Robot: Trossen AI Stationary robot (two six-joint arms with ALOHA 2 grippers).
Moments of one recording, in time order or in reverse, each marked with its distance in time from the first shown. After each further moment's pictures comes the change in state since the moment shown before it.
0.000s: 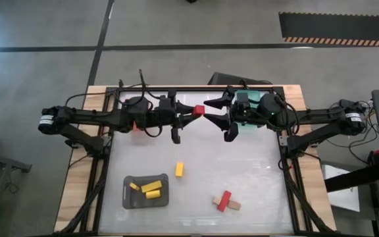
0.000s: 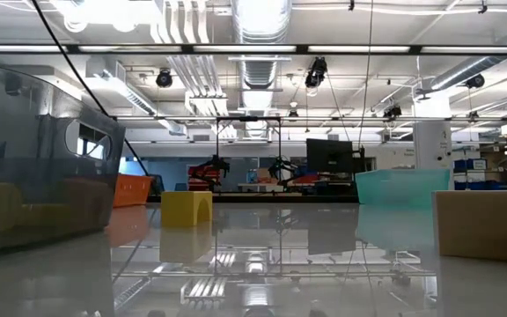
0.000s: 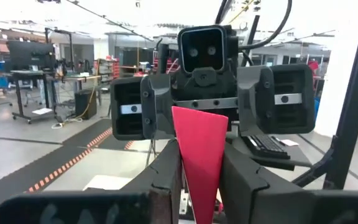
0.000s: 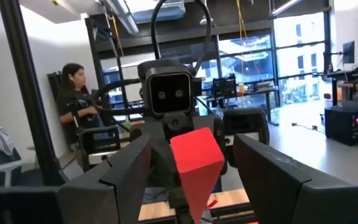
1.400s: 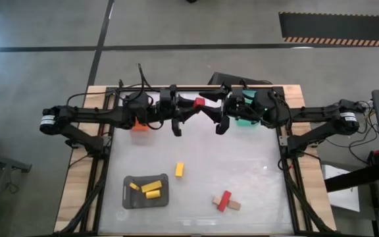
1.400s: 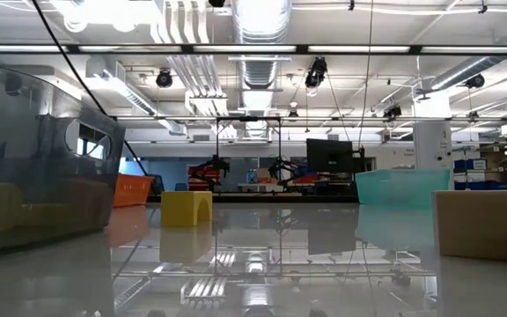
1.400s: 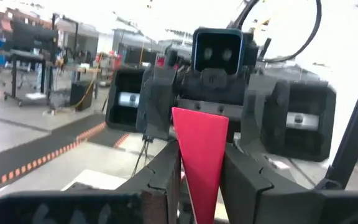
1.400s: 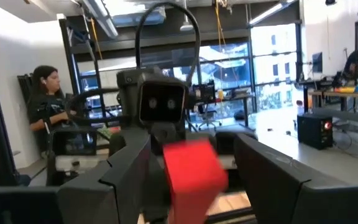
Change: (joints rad) left arm 0.058 0.015 0.003 0.047 0.034 -0.158; right arm -0.038 0.079 0.079 0.008 0.053 -0.037
